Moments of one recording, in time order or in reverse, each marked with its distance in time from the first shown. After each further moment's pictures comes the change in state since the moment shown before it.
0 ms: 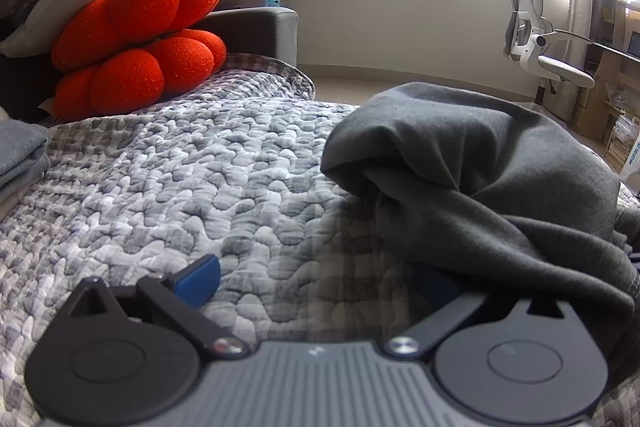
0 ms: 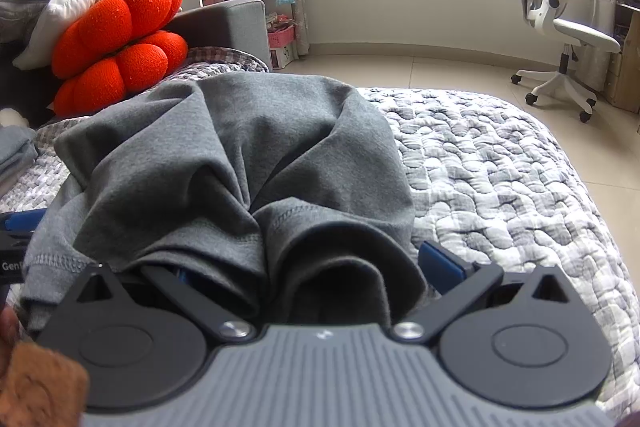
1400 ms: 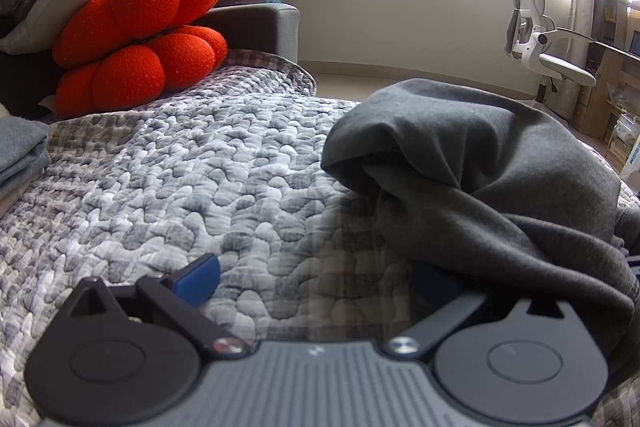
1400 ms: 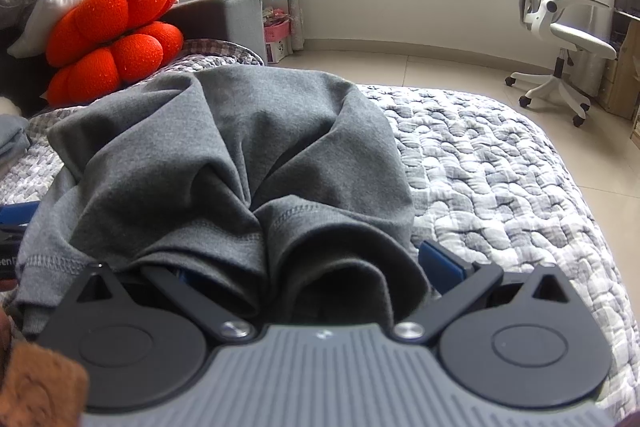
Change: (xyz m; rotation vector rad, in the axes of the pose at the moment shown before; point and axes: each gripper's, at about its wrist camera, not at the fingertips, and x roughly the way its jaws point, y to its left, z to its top) left arm 0.002 -0.001 -0.001 0.009 0.009 0.008; right arm -0.001 0.005 0.000 -0.025 0.012 -0.031
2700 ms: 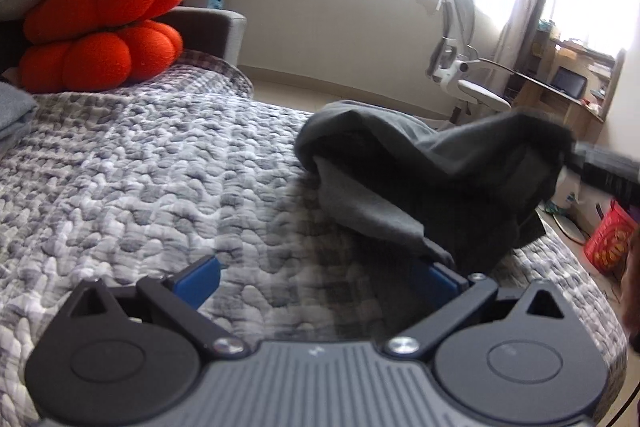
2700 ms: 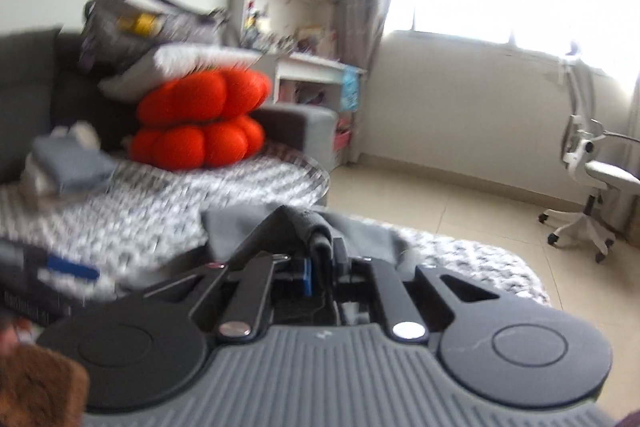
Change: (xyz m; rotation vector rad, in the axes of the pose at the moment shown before) left arm -0.073 0.040 -0.027 -0.015 -0.026 -0.317; right arm -0.107 0.028 0.023 -0.171 -0.374 0.119
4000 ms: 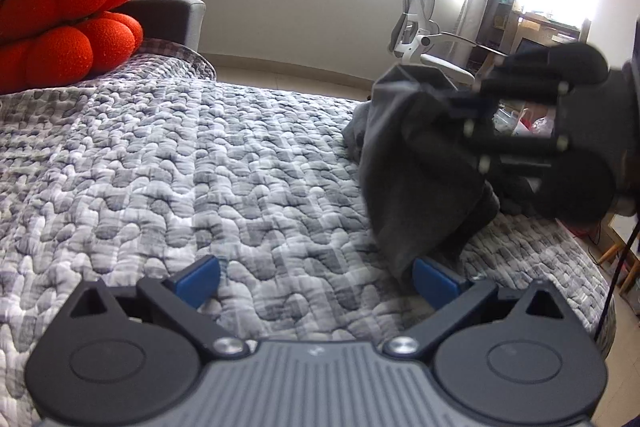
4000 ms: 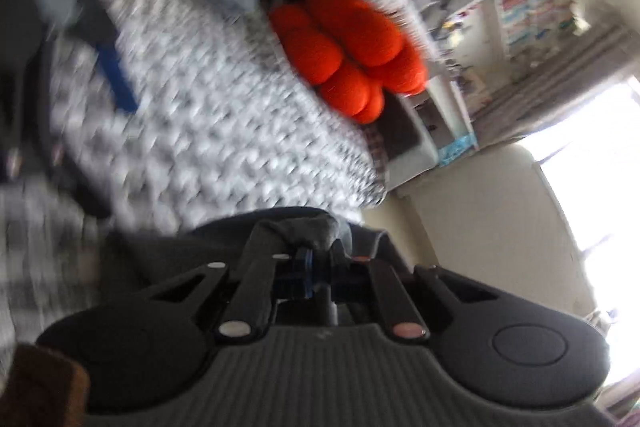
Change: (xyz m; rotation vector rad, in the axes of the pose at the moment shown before) left arm 0.002 0.018 -0.012 0.035 0.048 -0.107; right arm 0.035 0.076 -0.018 -0.880 0.050 0.142
